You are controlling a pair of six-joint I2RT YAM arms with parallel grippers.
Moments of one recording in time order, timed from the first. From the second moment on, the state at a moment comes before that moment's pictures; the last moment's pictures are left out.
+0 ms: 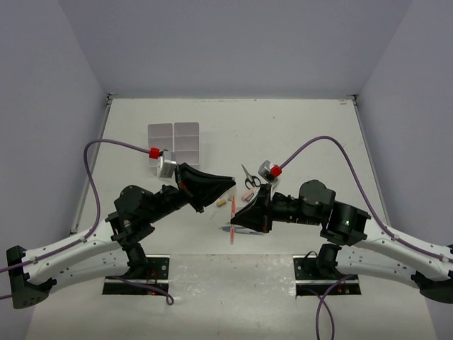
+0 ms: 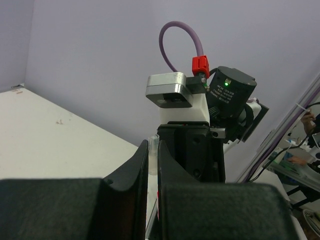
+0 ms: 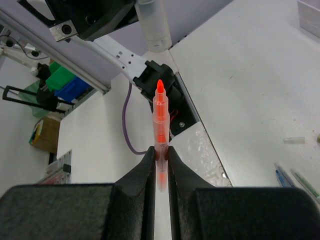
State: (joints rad) left arm -1.07 0.76 0.67 0.46 0.09 -0.48; right arm 1.14 0.78 0.84 -0.22 -0.25 0.56
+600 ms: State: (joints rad) left arm -1.07 0.77 0.67 0.45 0.10 -0.48; right arm 1.14 0.77 0.85 -0.29 -0.20 0.53
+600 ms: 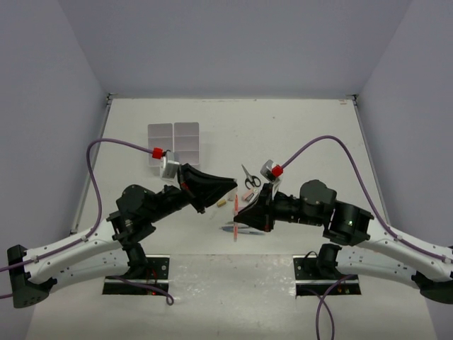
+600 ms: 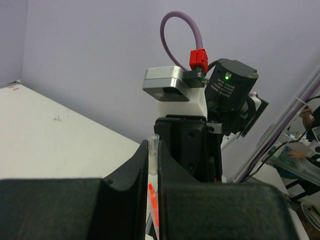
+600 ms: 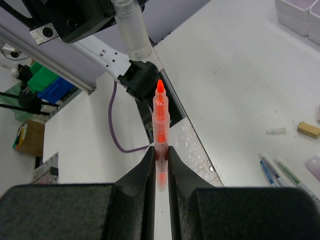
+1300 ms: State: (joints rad) left arm -1.07 0.80 0.67 0.46 0.12 -0.47; right arm 1.14 0.76 0.88 -0.33 -0.17 0.52
